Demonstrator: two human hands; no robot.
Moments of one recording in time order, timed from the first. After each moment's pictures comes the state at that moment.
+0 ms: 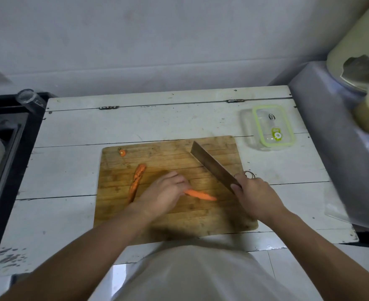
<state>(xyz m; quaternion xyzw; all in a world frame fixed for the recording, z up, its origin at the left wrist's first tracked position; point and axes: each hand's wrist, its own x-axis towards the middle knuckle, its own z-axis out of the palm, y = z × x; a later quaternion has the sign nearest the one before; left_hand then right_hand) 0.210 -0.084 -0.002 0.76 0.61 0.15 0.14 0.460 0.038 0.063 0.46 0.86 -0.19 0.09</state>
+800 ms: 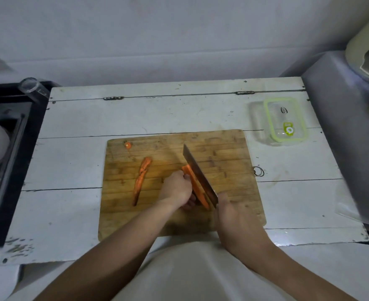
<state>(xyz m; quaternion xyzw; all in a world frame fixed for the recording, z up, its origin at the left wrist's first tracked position) 0.255 -0.064 0.036 0.19 0.82 0.24 0.48 0.418 -0.056 0.098 0.45 0.85 -0.22 0.15</state>
